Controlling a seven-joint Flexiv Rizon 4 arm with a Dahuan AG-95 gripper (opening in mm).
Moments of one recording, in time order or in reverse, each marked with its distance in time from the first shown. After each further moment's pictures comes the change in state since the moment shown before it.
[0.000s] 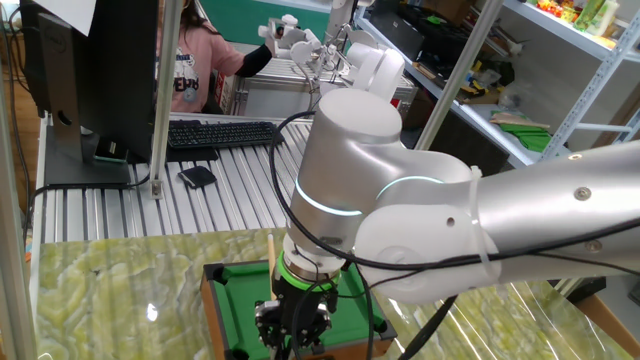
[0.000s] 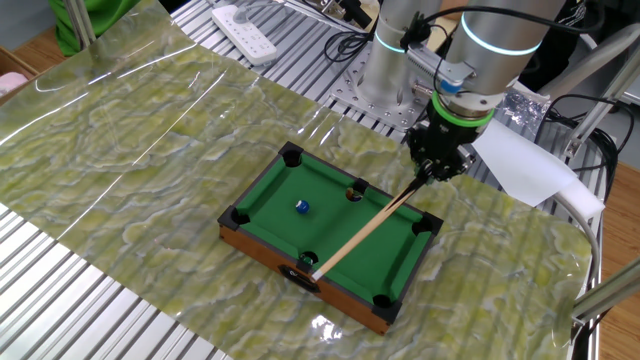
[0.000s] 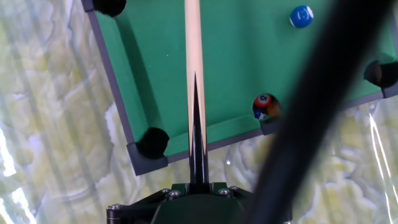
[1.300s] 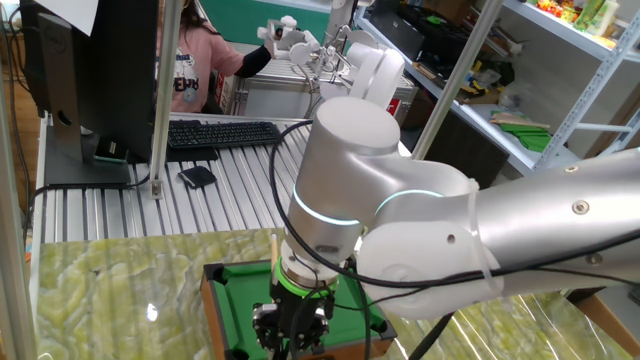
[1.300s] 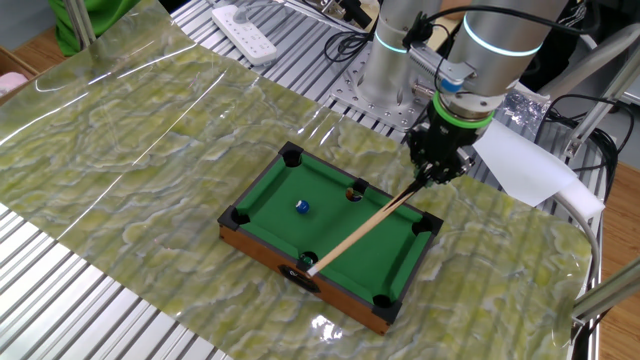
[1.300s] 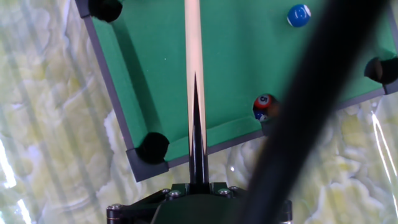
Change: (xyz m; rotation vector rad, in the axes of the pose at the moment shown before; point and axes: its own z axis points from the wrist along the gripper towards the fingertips) arm -0.001 0.002 0.005 -0.008 -0.029 0.047
